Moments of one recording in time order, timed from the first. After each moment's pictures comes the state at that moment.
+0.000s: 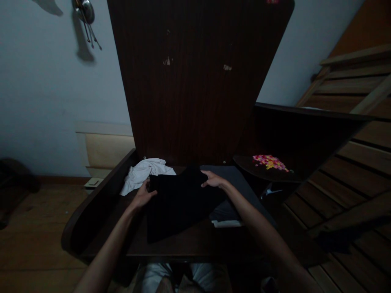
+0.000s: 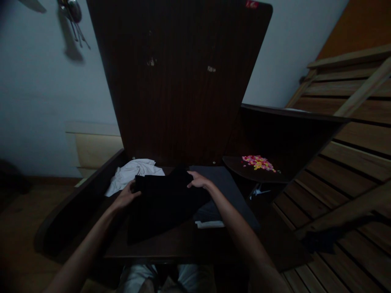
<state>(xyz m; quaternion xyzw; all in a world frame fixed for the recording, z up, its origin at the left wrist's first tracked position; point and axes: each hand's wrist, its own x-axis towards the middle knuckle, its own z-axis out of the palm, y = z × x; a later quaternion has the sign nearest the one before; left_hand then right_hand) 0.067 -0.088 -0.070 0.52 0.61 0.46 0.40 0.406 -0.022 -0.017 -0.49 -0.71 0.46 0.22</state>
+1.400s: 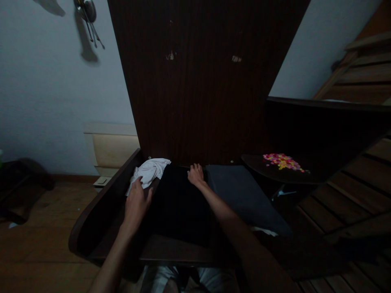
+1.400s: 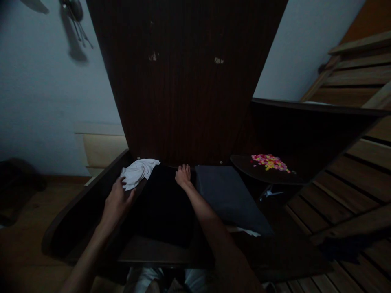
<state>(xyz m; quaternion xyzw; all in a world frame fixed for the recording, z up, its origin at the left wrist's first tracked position) 0.063 -0.130 -0.039 0.60 0.70 0.37 0.02 0.294 0.024 -0.066 -0.65 -0.75 0.06 0.15</state>
